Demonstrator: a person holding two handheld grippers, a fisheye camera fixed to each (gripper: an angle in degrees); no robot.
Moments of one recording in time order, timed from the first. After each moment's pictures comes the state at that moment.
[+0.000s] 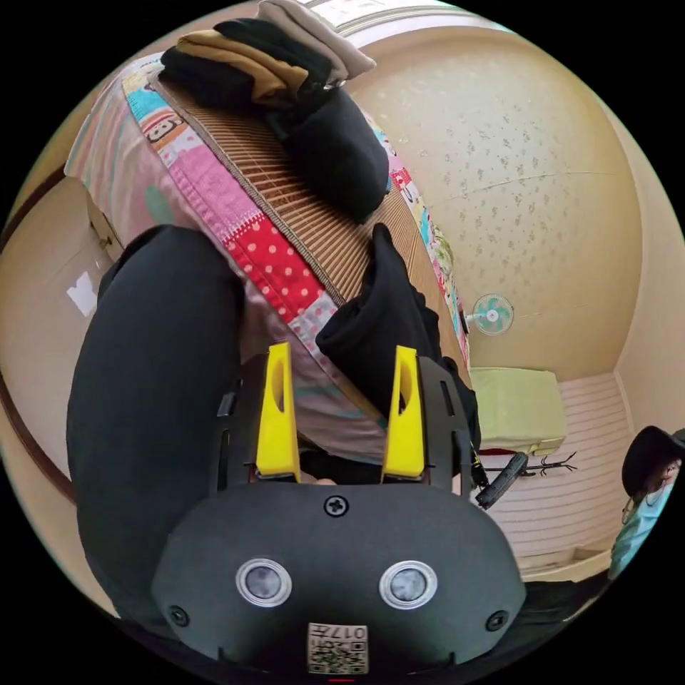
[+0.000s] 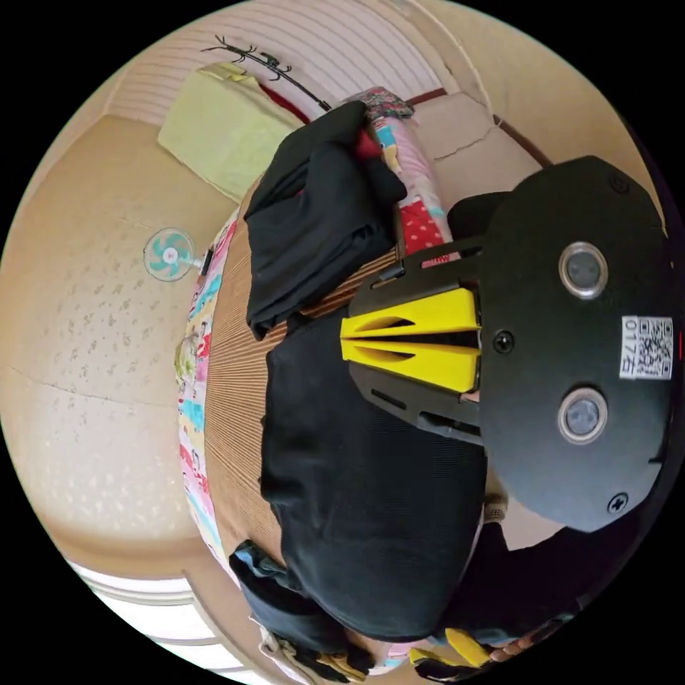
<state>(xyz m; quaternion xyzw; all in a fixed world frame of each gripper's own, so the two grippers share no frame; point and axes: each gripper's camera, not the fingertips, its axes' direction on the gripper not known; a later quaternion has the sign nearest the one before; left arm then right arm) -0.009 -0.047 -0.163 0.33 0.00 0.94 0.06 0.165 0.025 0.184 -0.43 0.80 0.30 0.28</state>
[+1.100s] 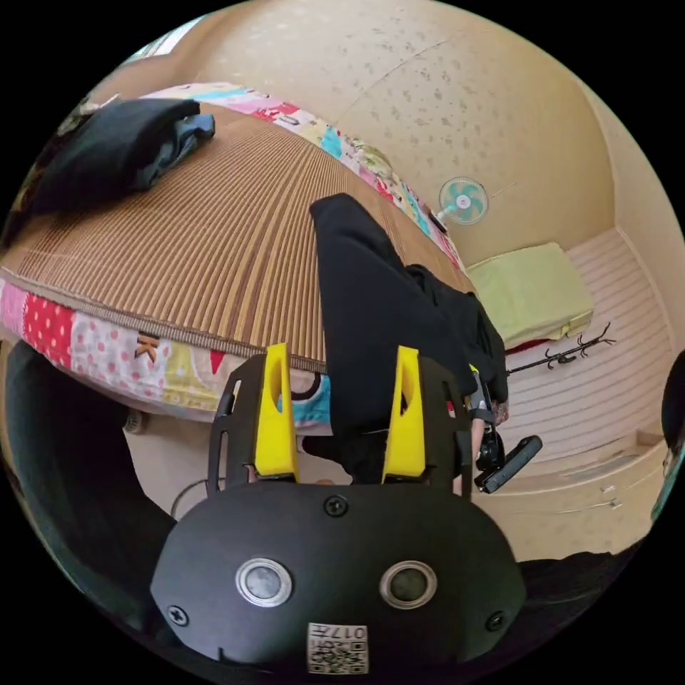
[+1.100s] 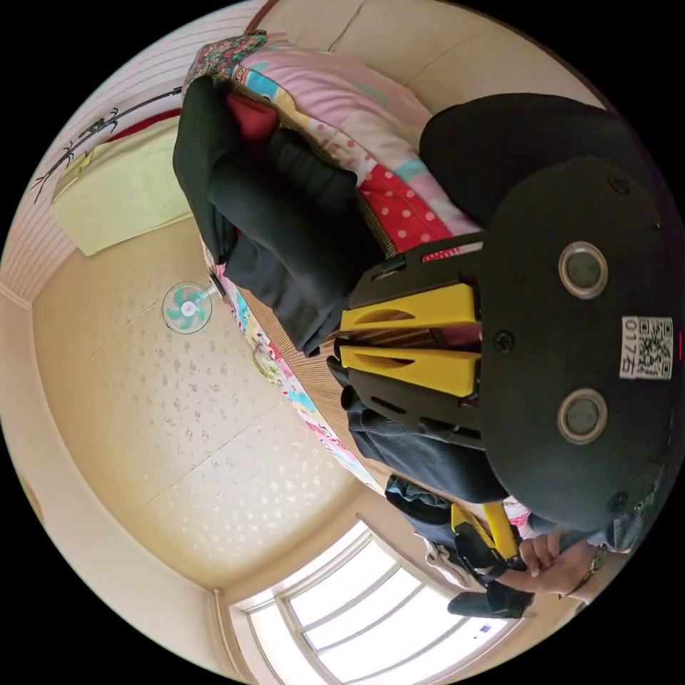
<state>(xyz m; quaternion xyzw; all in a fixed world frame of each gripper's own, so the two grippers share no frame) -0.036 -0.053 -0.011 0.34 -0.19 0.92 -0.04 0.063 -0.115 0.019 -0.11 0.84 0.36 0.38</state>
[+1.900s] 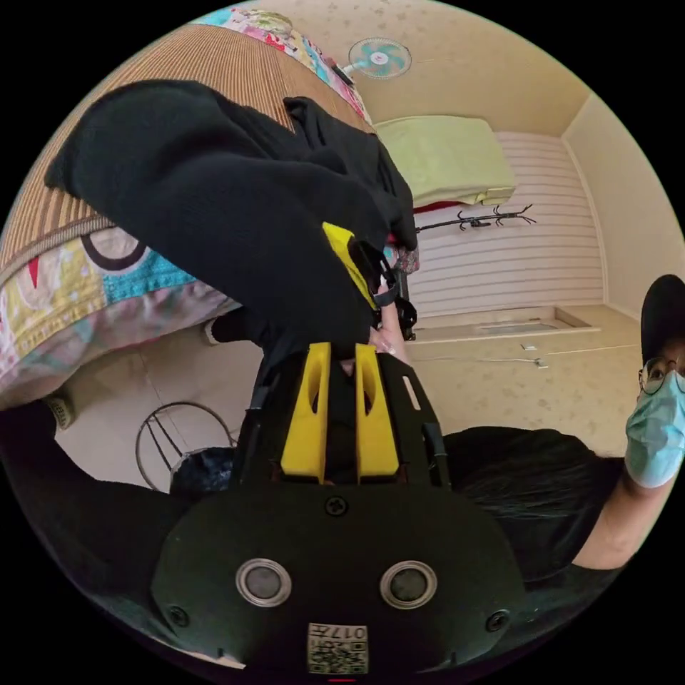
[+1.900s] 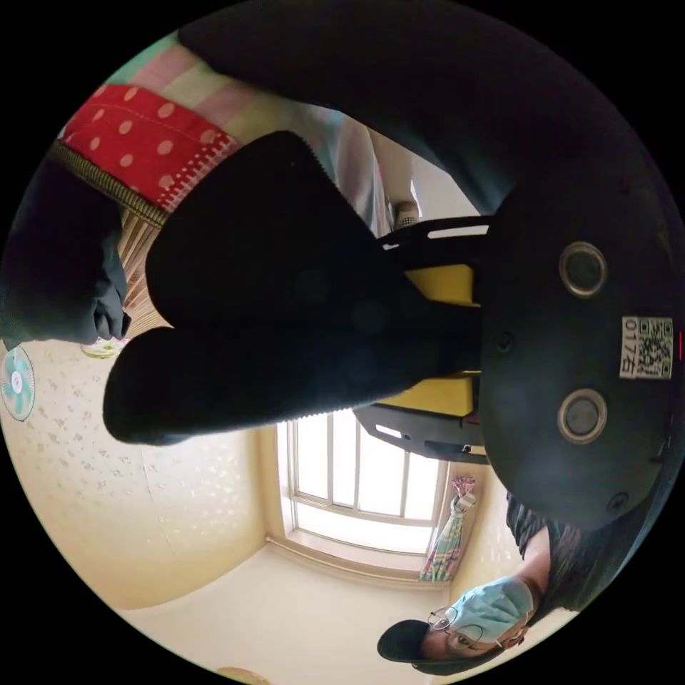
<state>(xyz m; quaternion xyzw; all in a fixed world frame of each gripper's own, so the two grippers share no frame) -0.104 -0.122 -0.028 0.20 -0.45 0.86 -0.12 0.009 -0.172 -0.074 0.07 0.51 0.72 0.47</state>
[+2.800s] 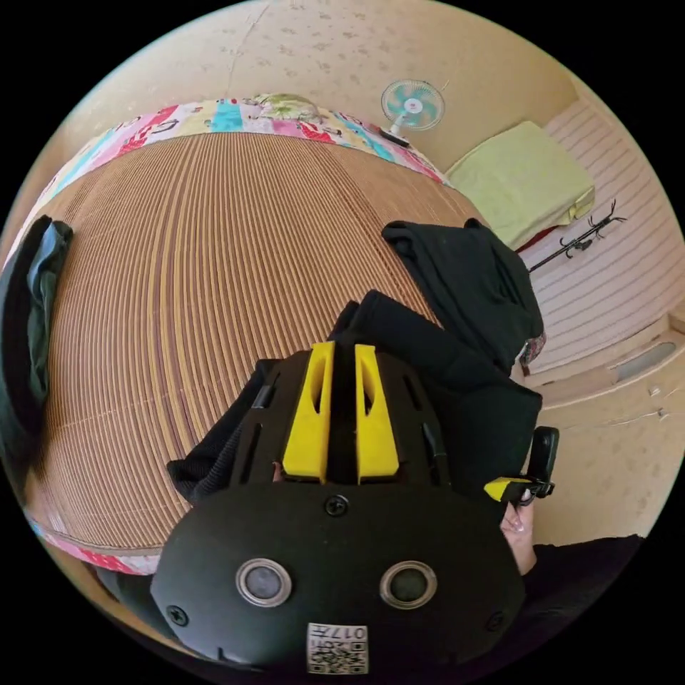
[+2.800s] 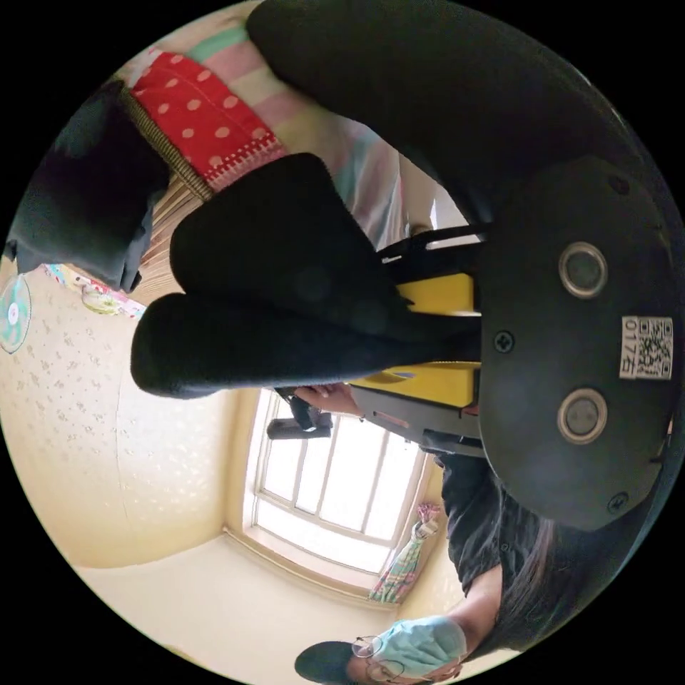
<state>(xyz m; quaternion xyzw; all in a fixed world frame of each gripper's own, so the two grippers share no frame) -0.059 -0.057 0.119 0.33 -0.29 0.86 -0.25 -0.015 -0.244 -0.043 0.01 0.51 0.66 0.55</state>
